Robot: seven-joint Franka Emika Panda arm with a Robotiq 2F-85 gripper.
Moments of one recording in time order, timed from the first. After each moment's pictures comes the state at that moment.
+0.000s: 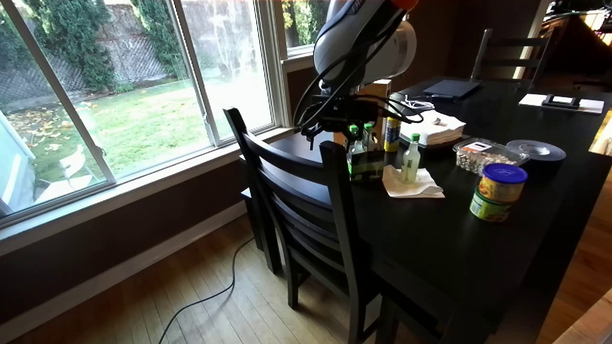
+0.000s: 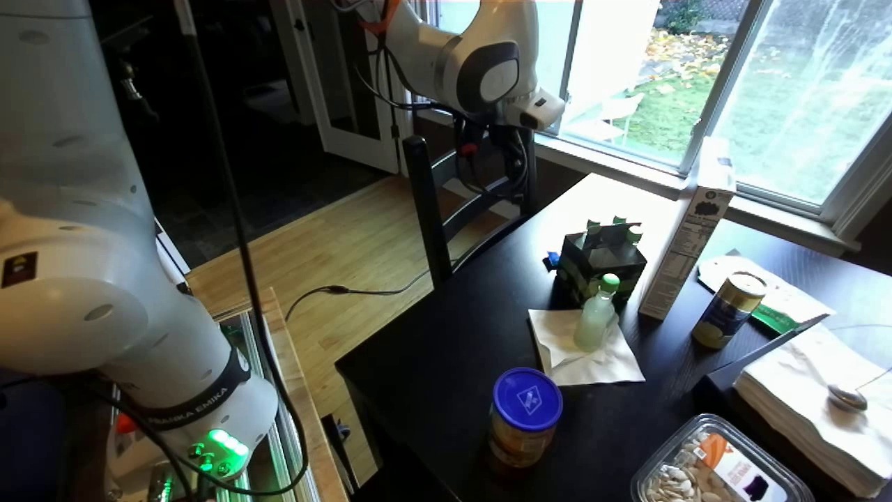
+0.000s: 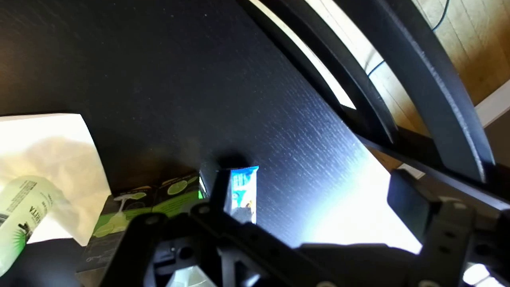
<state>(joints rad) 0.03 0.25 0.11 -2.13 -0.03 2.60 0.69</state>
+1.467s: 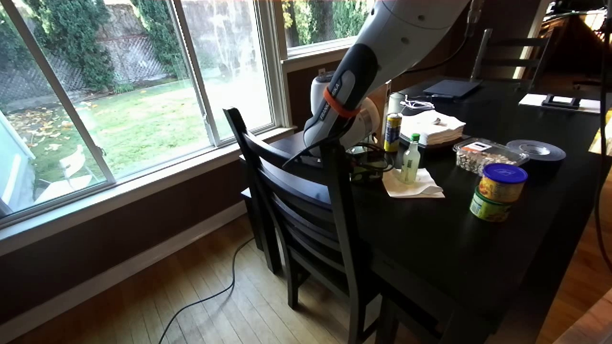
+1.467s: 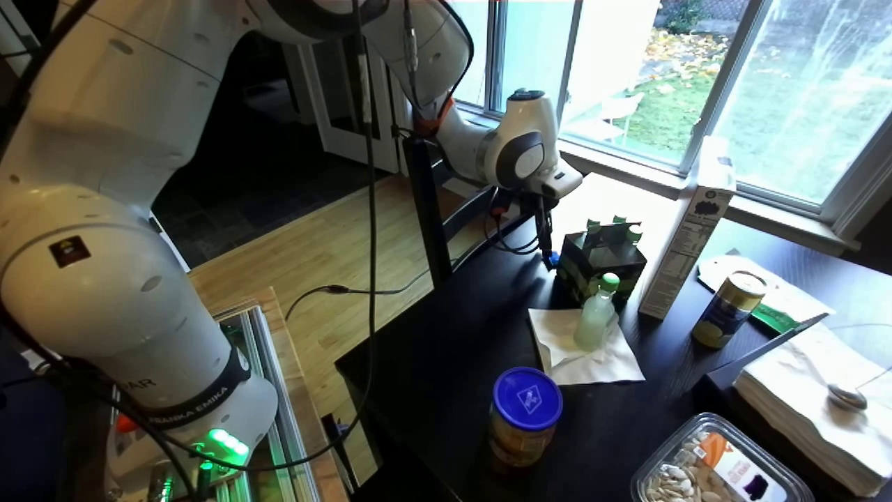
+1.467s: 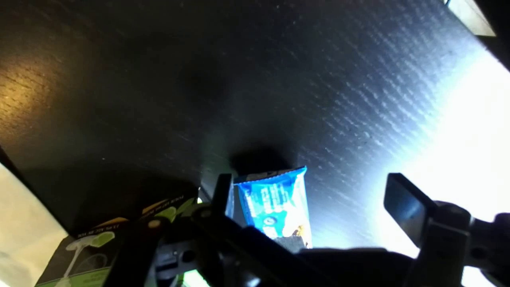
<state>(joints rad) 0.31 0.73 -0.23 -1.83 -0.05 2.75 0.92</state>
